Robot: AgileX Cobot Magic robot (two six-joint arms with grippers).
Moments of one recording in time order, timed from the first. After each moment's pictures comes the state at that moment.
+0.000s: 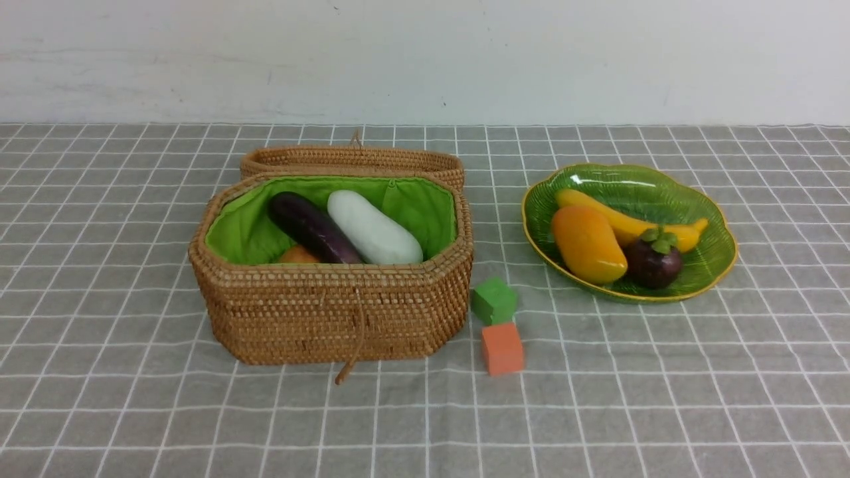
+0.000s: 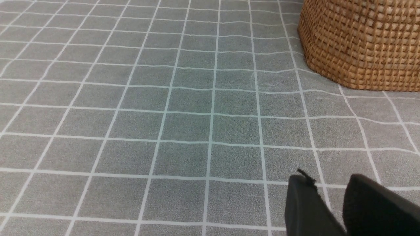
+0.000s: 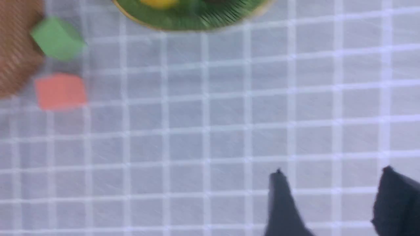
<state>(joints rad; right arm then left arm) -0.13 1.28 -1.30 0.15 1.22 -0.09 -0.05 -0.01 0.03 0.20 0.39 -0.26</state>
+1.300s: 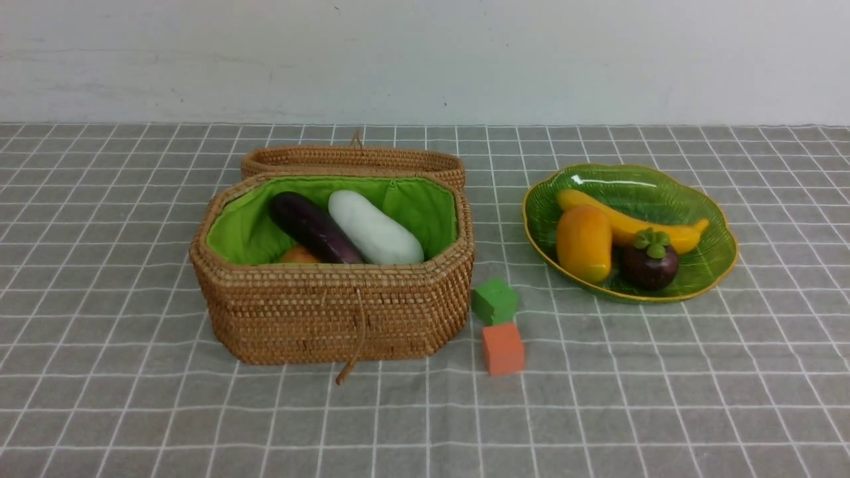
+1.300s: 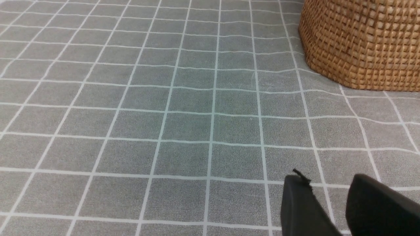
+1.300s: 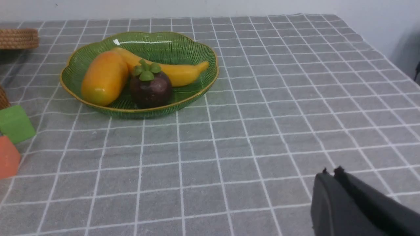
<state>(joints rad) -0.13 0.06 -0.16 0.00 0.42 0.00 -0.05 -0.01 0.03 0.20 0.39 -0.26</state>
